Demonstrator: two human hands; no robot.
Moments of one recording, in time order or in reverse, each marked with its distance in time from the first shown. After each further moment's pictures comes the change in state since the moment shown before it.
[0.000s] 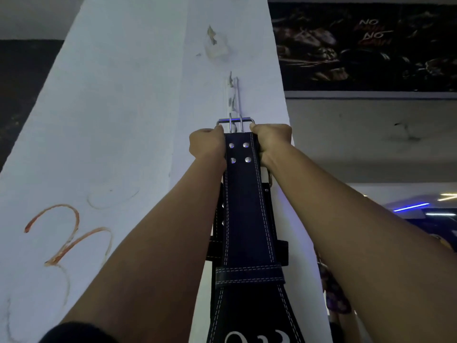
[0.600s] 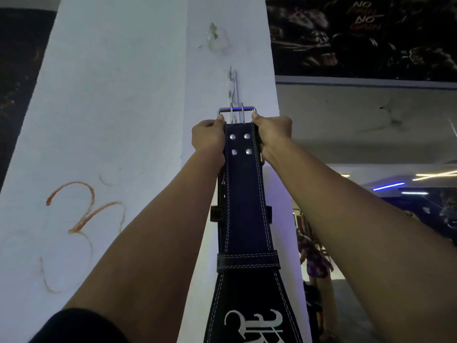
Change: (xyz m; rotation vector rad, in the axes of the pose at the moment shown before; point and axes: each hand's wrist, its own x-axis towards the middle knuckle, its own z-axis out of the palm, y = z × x) left_hand -0.060 0.030 -0.040 -0.029 -0.138 -0.047; right_hand -0.074 -0.031 -0.020 -0.070 0.052 -0.037
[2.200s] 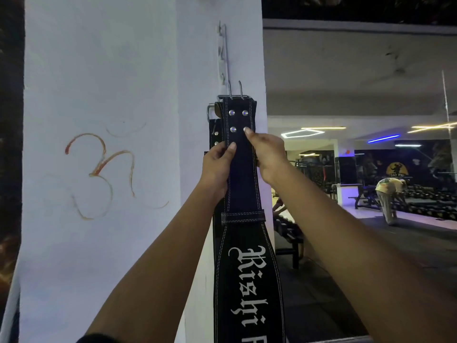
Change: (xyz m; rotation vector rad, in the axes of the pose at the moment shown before) left_hand -0.175 -0.036 -0.048 -0.136 -0.318 -0.221; right_hand -0.162 -0.002 -0.101 -0.110 -0.221 0.241
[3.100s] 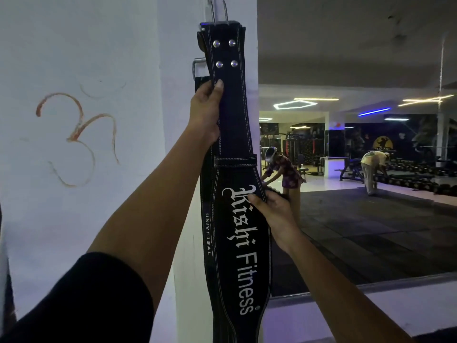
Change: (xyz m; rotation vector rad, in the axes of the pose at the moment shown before) left_hand 0.026 0.009 0.013 -0.075 0.022 0.070; right_hand -0.093 0.150 -0.091 -0.015 -0.128 0.185
